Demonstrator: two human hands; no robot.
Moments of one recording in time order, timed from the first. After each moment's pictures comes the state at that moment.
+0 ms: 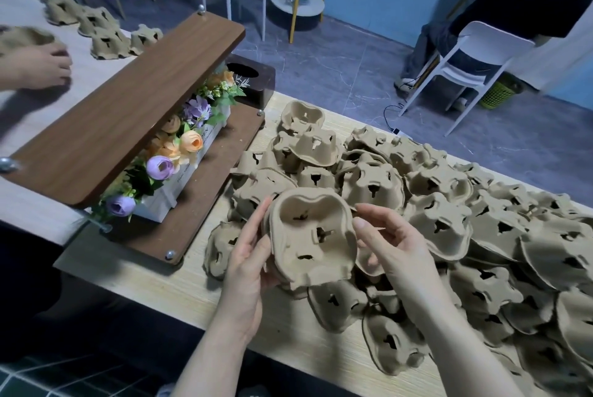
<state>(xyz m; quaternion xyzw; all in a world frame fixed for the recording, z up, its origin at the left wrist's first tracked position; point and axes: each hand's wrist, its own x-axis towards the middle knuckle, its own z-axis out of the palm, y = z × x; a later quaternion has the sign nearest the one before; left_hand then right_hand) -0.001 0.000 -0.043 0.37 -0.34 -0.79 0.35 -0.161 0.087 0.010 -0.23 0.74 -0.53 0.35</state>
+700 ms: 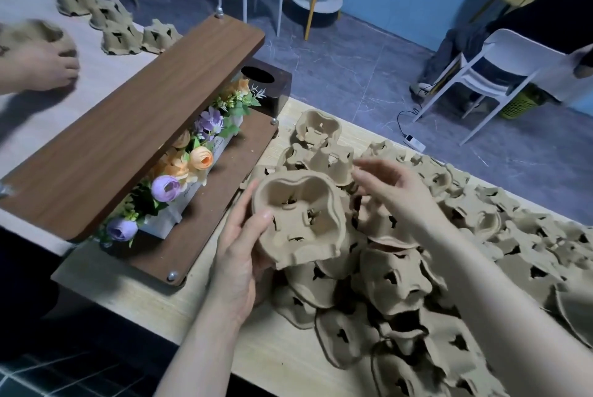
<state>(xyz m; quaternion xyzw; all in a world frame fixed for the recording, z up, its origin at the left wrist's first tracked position) -0.016 -0.063 -0.030 0.37 -0.31 -0.78 0.39 -0.234 -0.027 0.010 -0.35 0.75 -0.43 0.36</state>
